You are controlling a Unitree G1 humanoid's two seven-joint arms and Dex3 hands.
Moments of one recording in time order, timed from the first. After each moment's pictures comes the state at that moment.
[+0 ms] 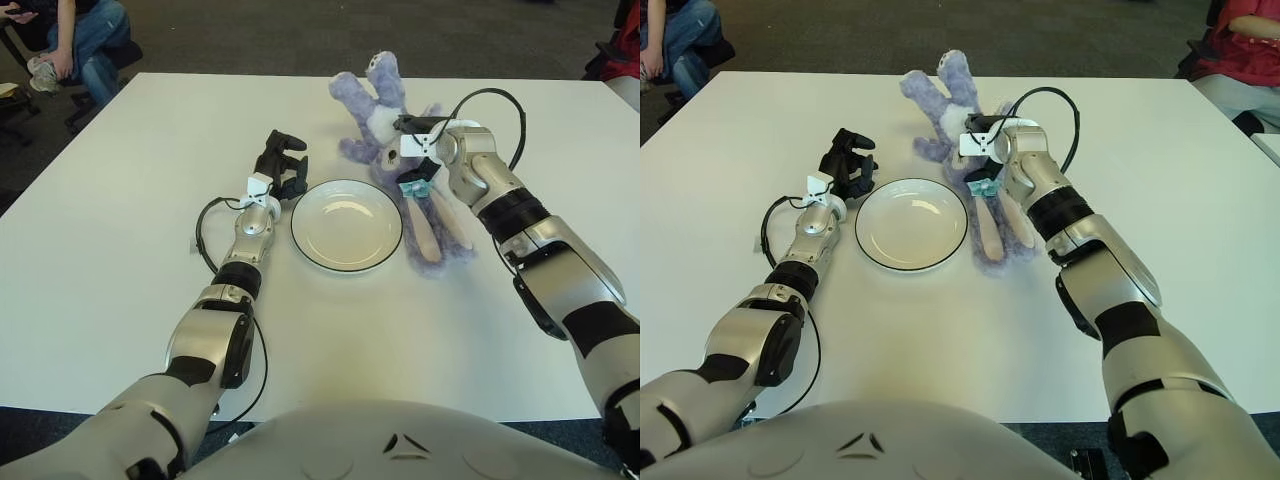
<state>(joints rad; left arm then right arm) -0.60 0.02 0.06 0.98 0.03 -0.58 0.02 -0.93 -0.38 0.58 0.58 -0.78 0.24 0.54</state>
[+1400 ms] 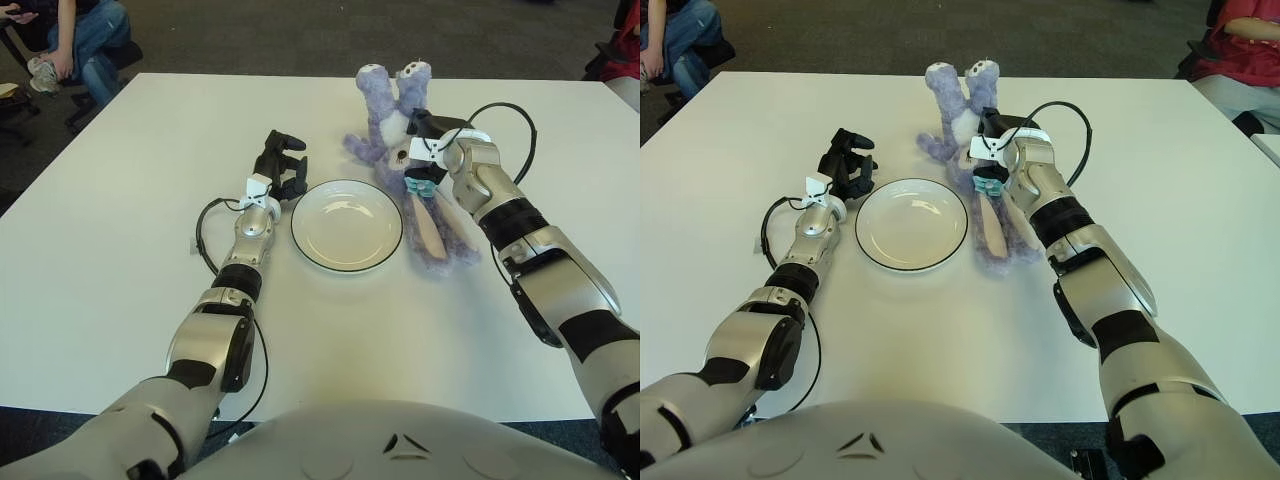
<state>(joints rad) -0.58 0.02 0.06 0.94 0.02 -0.57 0.02 -0.86 -0.35 0.48 0.64 -0.74 0.26 0.25</state>
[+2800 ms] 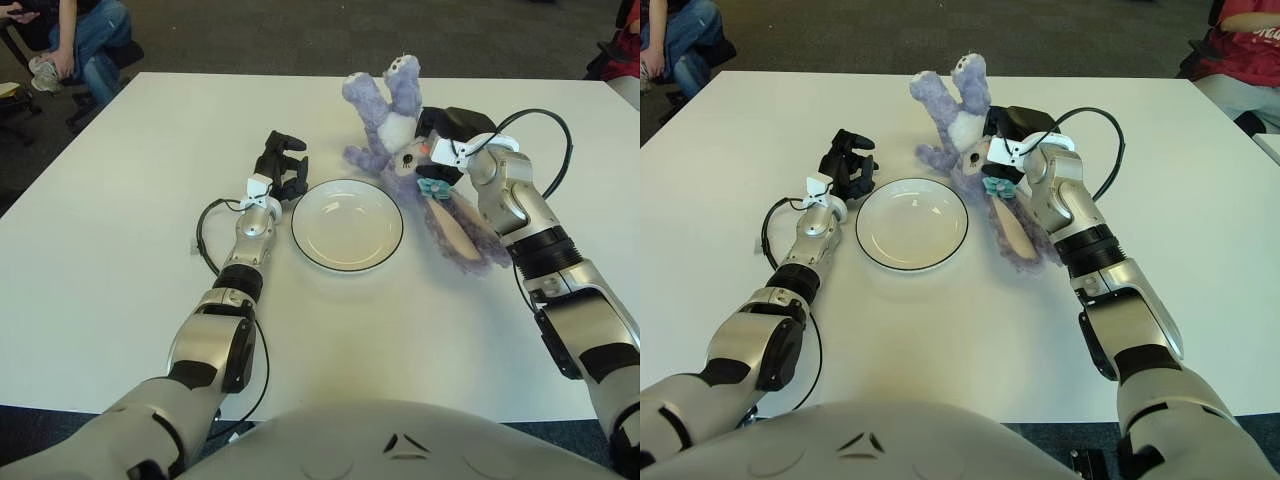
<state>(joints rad) -0.57 0.02 0.07 0.94 0.01 -0.56 0.02 -0.67 -0.45 0.33 0.22 -0.69 0.28 0.26</state>
